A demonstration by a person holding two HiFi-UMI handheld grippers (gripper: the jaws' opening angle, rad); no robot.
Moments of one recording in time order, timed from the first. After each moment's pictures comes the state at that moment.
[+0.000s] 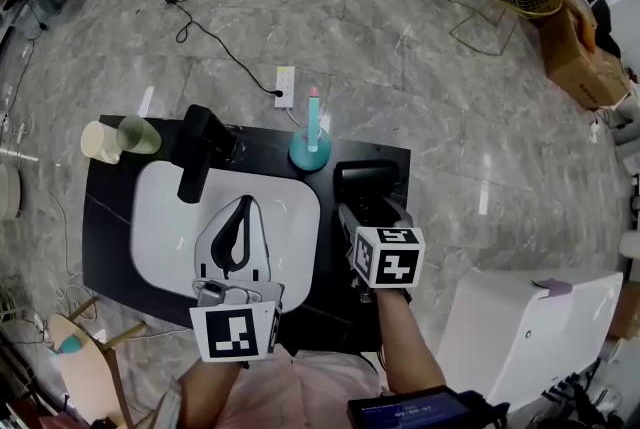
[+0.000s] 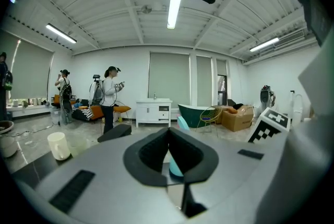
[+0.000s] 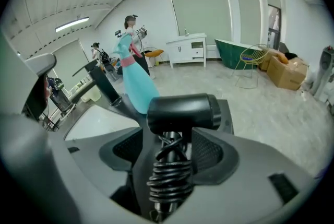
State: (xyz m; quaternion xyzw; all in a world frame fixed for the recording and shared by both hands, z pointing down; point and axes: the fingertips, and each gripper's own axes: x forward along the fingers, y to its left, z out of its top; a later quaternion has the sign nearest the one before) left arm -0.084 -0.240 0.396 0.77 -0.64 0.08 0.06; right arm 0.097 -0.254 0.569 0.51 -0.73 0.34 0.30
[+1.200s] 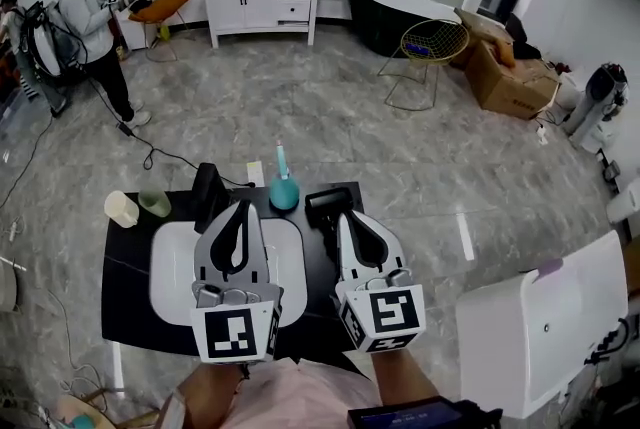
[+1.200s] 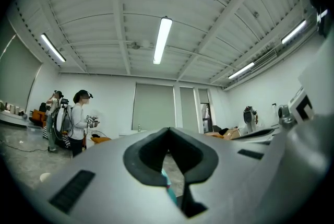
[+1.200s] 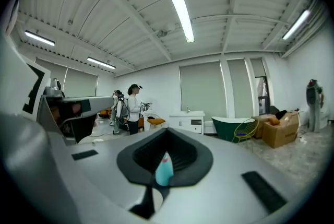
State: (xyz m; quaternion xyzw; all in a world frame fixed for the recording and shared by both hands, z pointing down) left arm -0.065 -0.178 0.230 0.82 -0.57 -0.06 -0.03; right arm 0.071 -0.167 0.283 0.61 -0.79 0.03 0.04
